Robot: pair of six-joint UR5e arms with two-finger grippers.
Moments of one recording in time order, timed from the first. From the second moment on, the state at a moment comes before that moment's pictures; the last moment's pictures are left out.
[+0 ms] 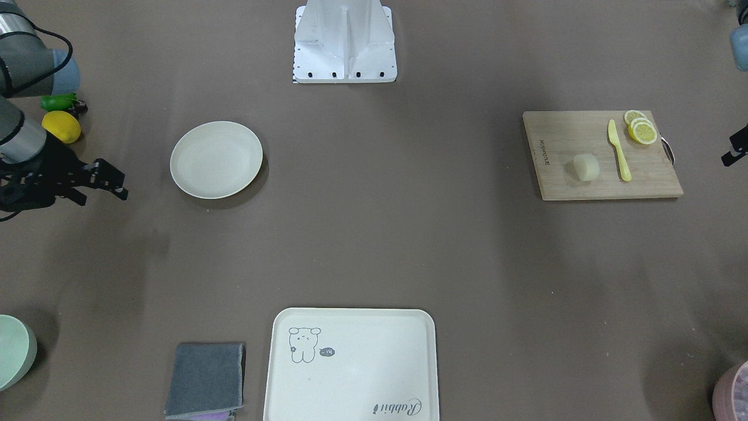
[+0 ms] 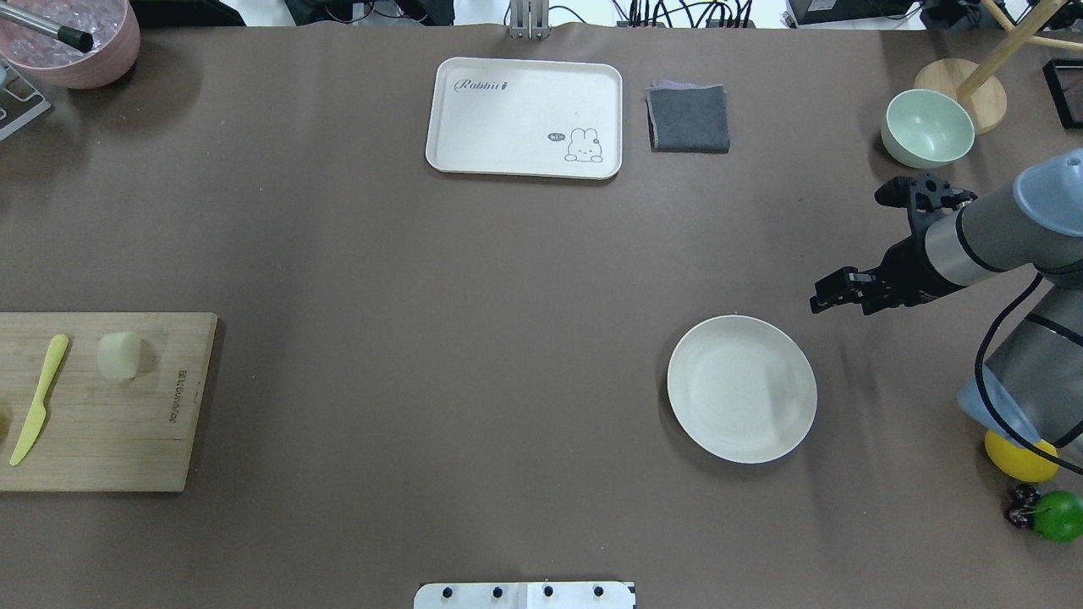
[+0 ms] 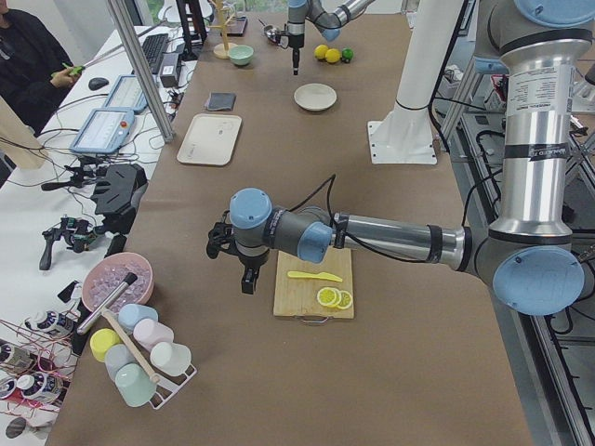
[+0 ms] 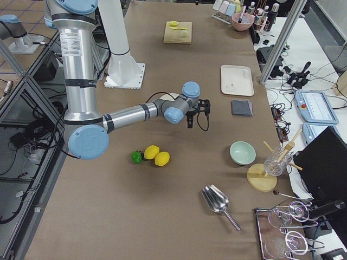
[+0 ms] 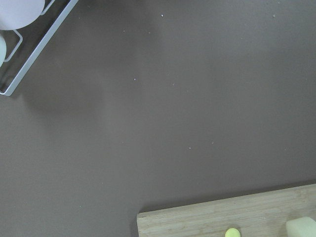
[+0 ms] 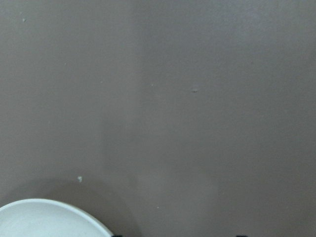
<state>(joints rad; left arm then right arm) -1.43 -1.54 -1.71 -1.78 -2.39 -0.18 0.84 -1.51 1.74 -0.99 2.22 0.99</state>
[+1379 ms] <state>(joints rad) -1.43 -1.54 -1.73 -1.78 -2.40 -0.24 0.73 -1.52 1.75 -0.97 2.23 1.00</state>
